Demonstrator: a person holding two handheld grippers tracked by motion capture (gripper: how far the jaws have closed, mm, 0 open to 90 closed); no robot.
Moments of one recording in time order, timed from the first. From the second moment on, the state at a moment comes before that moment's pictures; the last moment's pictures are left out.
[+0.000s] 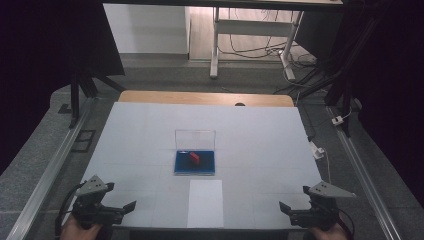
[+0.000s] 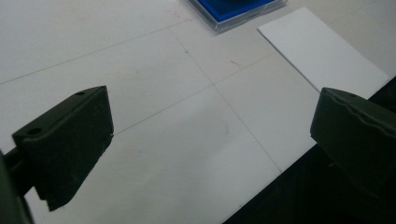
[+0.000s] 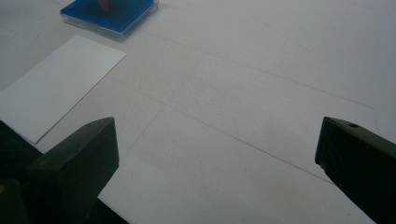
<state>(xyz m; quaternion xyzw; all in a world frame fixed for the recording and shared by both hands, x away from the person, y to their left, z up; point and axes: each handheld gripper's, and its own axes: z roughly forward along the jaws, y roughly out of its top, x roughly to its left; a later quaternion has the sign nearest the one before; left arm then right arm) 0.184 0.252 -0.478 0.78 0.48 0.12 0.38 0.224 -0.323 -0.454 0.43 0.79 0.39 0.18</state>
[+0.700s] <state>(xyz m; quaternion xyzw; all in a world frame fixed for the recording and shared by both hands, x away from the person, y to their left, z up) 0.187 0.248 -0.479 0.79 0.48 0.12 0.36 0.227 -0.321 -0.455 0.43 0.80 0.38 0.17</state>
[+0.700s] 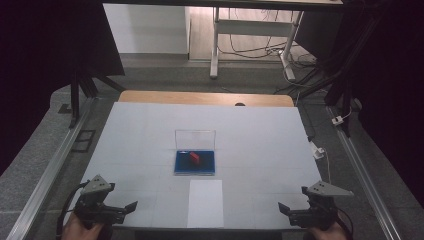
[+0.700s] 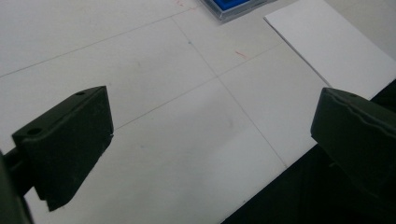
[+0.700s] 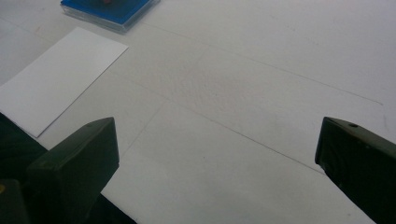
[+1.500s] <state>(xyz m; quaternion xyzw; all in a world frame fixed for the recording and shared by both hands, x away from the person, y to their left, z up) 0.203 0.223 -0.469 0.81 0.42 0.14 0.39 0.226 -0.318 -0.456 0.42 0.81 0.37 0.17</state>
